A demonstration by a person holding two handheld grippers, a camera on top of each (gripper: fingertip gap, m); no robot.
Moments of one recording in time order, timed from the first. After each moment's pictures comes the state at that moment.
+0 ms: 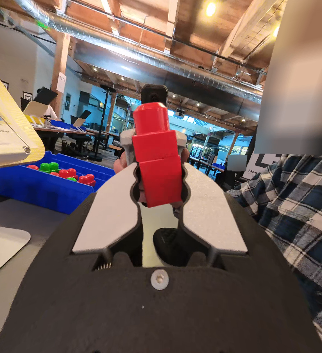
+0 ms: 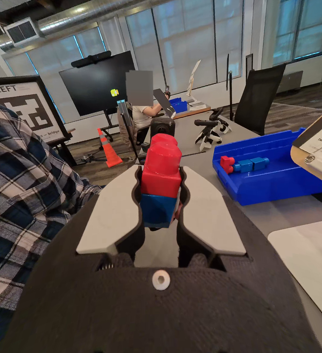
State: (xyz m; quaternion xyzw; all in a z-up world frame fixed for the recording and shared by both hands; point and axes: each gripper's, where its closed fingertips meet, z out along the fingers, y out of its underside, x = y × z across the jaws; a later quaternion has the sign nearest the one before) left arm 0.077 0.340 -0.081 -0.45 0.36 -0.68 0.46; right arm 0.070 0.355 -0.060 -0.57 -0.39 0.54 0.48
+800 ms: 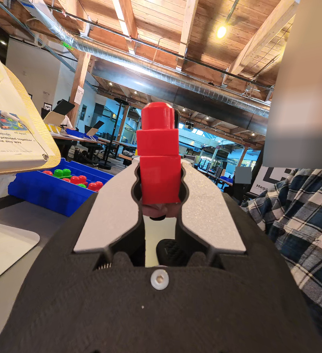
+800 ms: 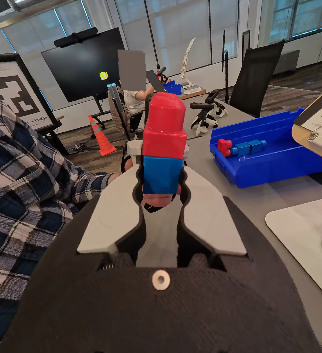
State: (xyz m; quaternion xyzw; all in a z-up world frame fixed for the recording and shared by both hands) left arm 0.070 0.351 -0.070 -0.46 0.31 -0.68 0.48; right arm 0.069 0.349 -0.081 -0.60 -0.40 0.51 0.47
